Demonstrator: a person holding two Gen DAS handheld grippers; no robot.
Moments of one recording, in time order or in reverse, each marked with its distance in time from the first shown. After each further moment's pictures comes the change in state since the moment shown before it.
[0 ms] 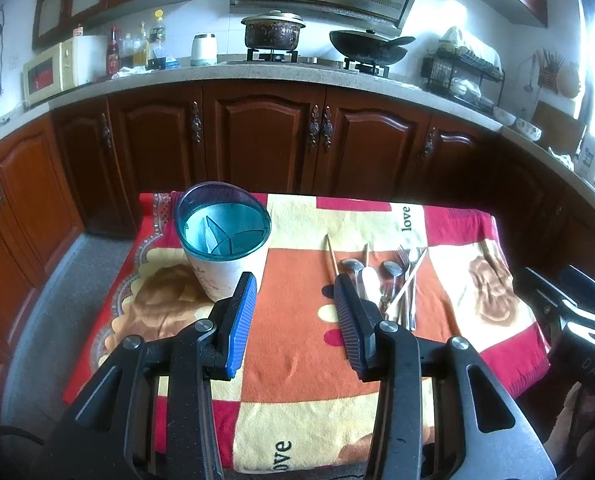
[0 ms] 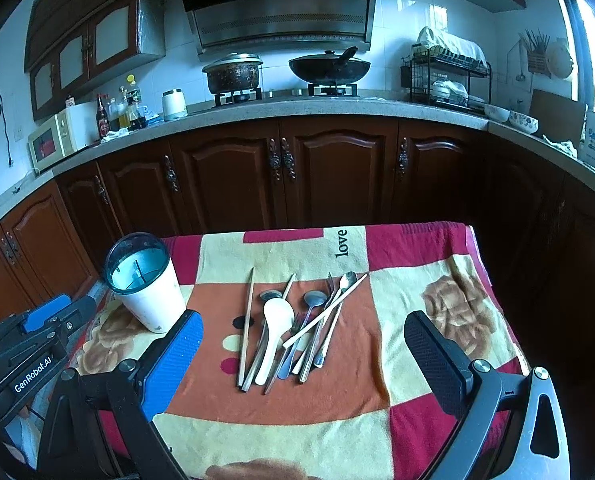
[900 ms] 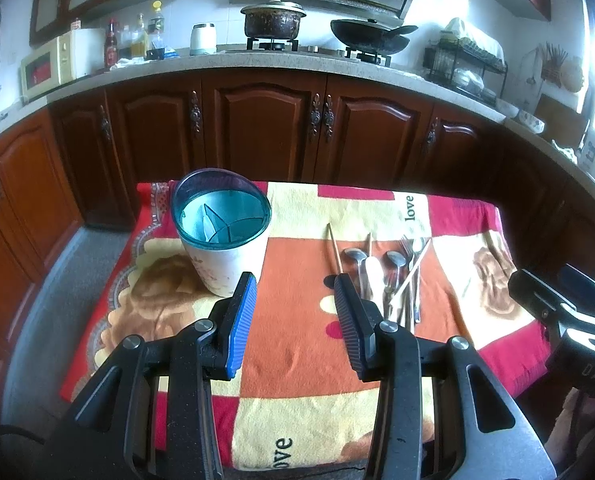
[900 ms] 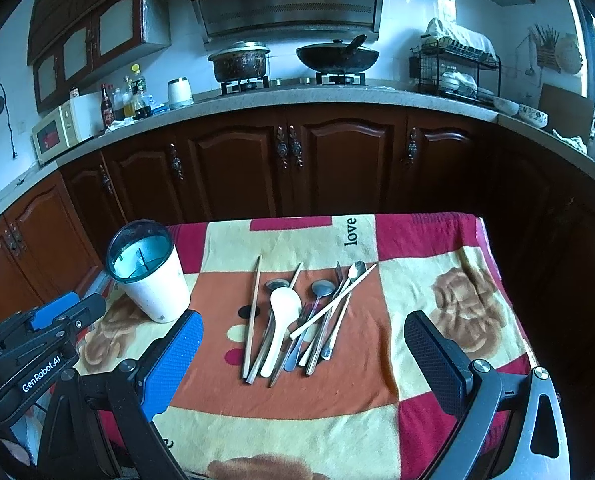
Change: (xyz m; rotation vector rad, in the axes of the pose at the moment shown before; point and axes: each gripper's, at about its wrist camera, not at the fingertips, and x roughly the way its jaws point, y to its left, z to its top) left arm 0.013 0.003 -0.005 0.005 0.034 0.003; right arm 0.013 0.004 -0.003 -0.008 0.043 0.030
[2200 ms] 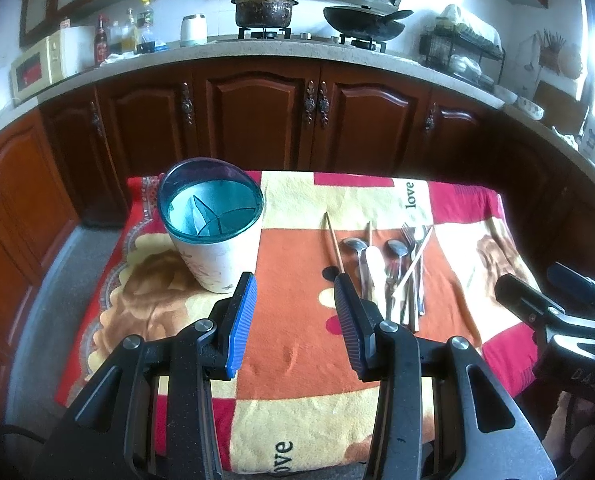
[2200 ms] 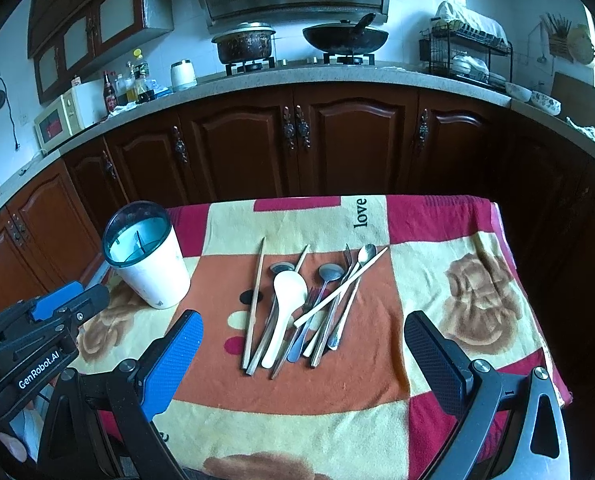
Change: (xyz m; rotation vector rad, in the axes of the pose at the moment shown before) left arm 0.022 -0.004 -0.002 0.027 0.043 -0.006; right arm 0.027 -0.004 -0.007 -0.005 0.058 0.036
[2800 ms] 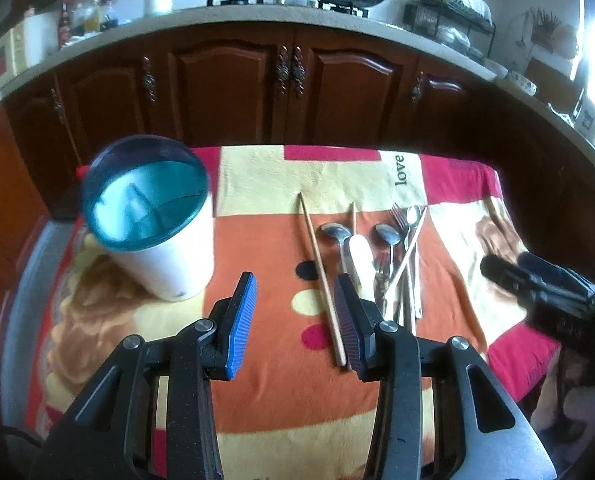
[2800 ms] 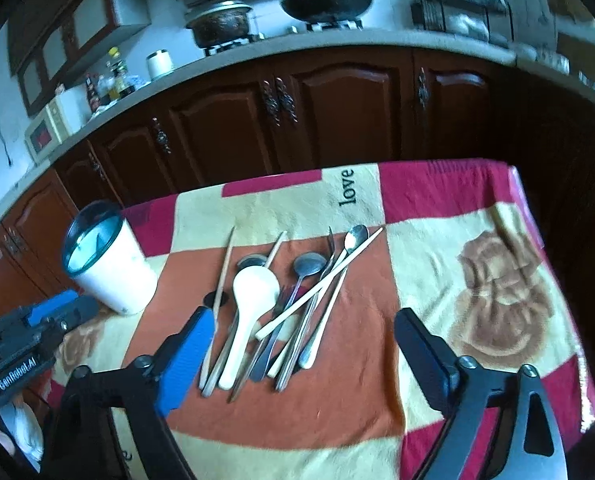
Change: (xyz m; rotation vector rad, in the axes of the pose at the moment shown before) left arm 0.078 -0.022 0.013 0.039 0.101 -0.078; right arm 0.085 -0.066 0.006 0.093 0.077 0.072
